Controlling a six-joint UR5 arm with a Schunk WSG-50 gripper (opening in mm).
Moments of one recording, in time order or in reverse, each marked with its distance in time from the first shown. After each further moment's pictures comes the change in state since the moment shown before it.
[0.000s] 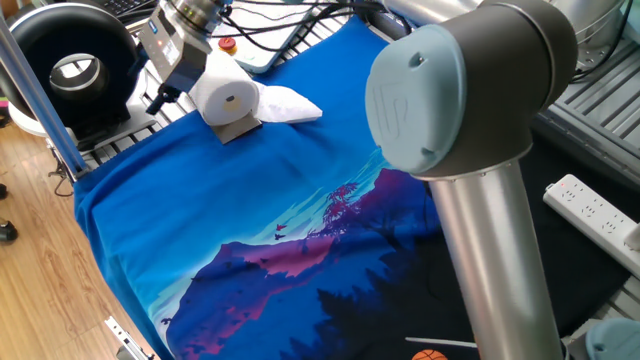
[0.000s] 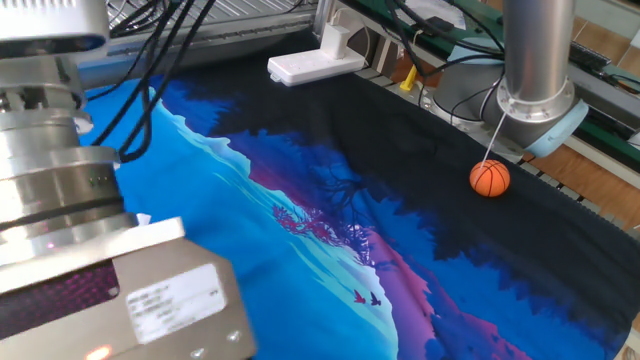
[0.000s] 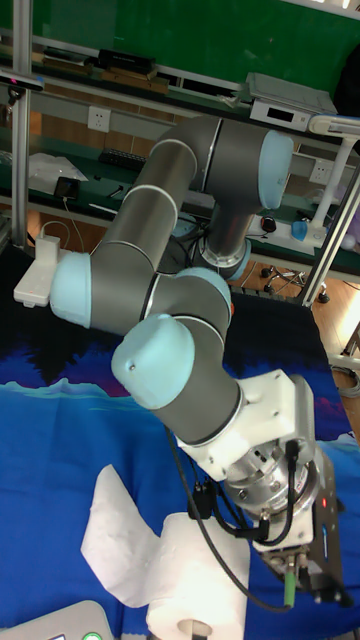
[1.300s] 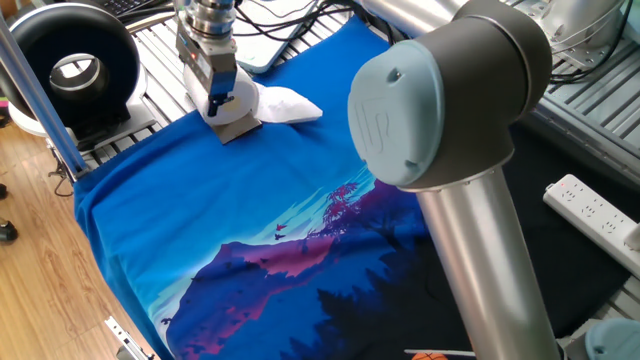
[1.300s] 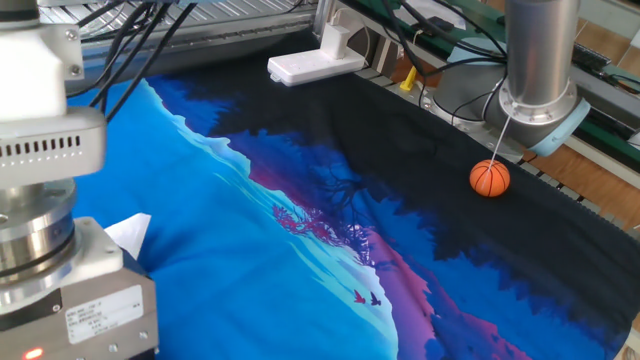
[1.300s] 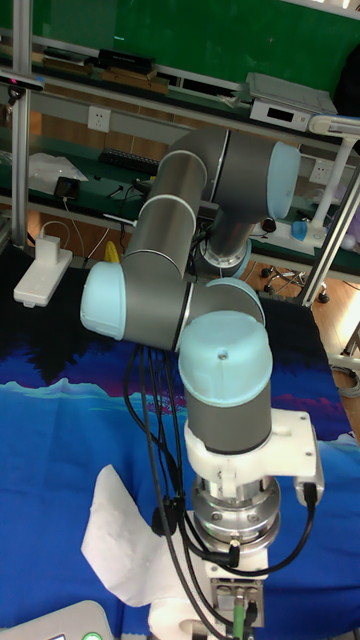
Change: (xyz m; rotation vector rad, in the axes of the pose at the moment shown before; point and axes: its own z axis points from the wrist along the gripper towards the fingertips) arm 0.133 -0.057 -0.032 0.131 0.562 -0.123
